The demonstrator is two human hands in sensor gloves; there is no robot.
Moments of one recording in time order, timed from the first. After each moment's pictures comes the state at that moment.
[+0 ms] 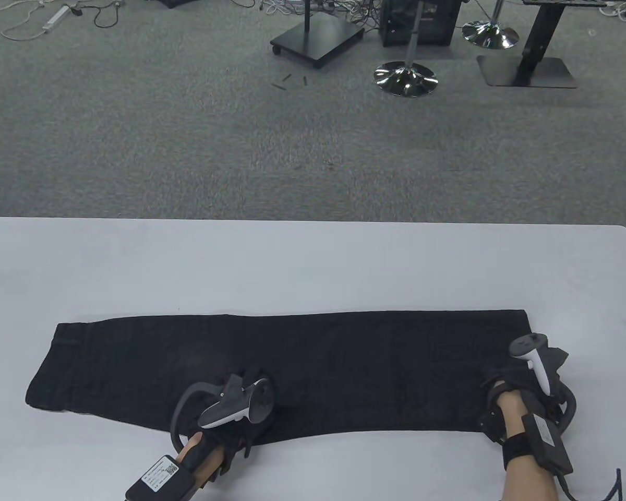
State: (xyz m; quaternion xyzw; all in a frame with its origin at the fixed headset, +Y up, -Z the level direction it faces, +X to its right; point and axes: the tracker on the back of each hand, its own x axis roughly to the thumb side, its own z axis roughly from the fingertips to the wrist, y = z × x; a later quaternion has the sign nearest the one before) left_hand -0.150 -0.783 -0.291 -0.20 -0.14 -0.09 0.97; right_hand 0.365 -0.786 -0.352 -0.40 0.23 0.88 0.15
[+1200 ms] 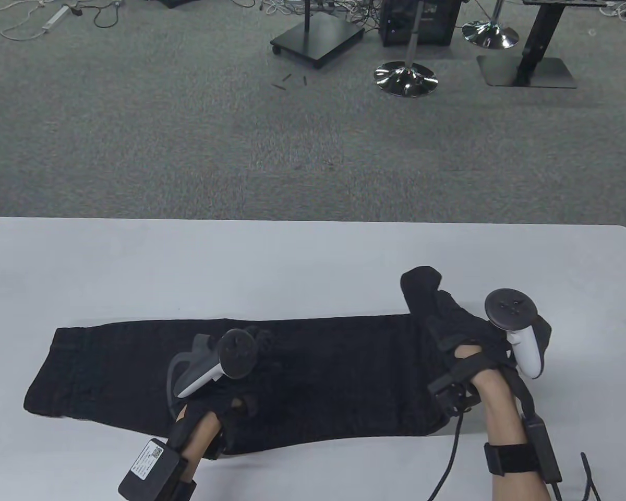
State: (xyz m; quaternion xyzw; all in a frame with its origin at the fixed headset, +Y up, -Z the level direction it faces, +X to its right) left_hand -0.168 -0.679 -0.316 -0.13 -0.09 0.15 0.98; right_hand 0.222 -0.636 -0.351 -0.04 0.11 0.87 0.48
